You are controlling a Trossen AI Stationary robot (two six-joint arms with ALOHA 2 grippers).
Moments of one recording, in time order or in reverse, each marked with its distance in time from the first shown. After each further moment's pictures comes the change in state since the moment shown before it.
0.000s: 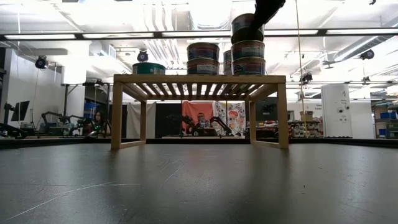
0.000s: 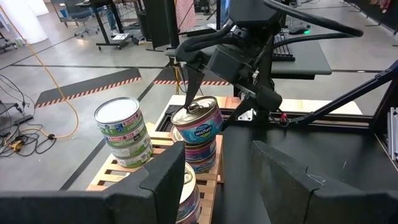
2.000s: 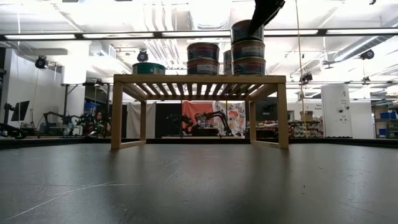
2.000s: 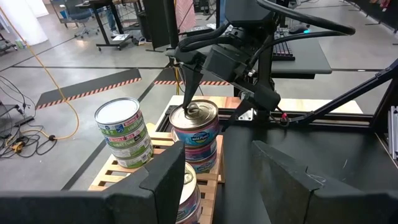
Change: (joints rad) left arm 0.000 0.000 0.000 0.000 0.000 0.007; right arm -0.015 0.000 0.000 0.000 -0.023 0.033
